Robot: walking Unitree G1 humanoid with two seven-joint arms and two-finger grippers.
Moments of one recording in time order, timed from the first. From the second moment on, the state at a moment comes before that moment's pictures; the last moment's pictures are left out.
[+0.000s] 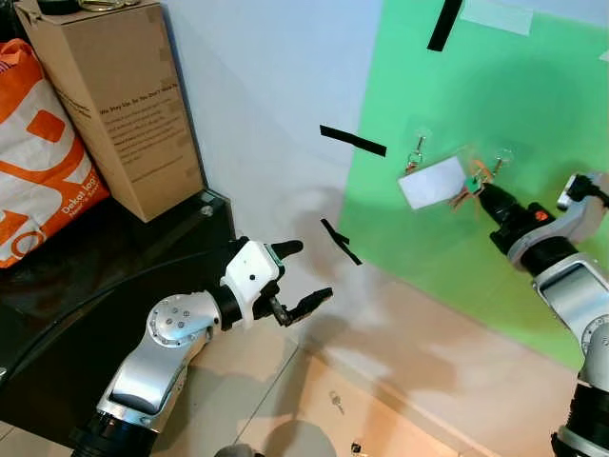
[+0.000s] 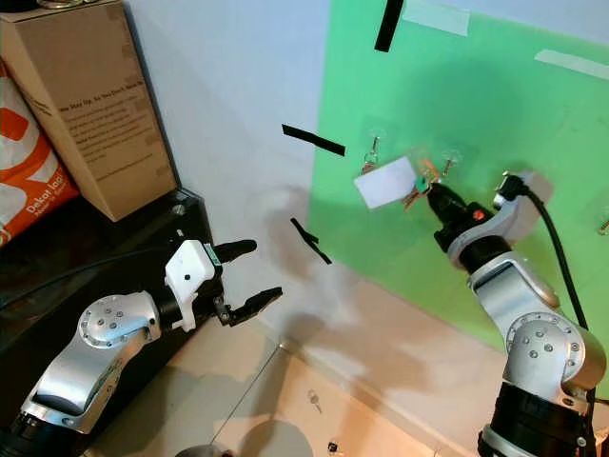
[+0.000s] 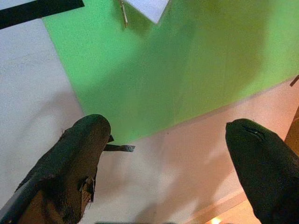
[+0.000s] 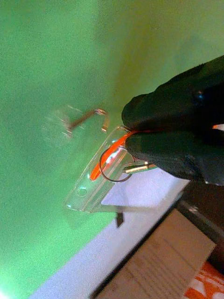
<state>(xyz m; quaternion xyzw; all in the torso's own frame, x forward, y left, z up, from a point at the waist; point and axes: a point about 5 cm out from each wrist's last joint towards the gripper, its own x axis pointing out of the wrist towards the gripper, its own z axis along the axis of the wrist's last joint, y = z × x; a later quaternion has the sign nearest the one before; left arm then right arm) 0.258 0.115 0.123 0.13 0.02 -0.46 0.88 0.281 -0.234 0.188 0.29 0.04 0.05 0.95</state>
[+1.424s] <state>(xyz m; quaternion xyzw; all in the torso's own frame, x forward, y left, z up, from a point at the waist) 0.259 0.115 0.124 0.13 0.02 -0.46 0.88 0.289 -0.257 0.168 0.22 0.13 -0.02 0.97</state>
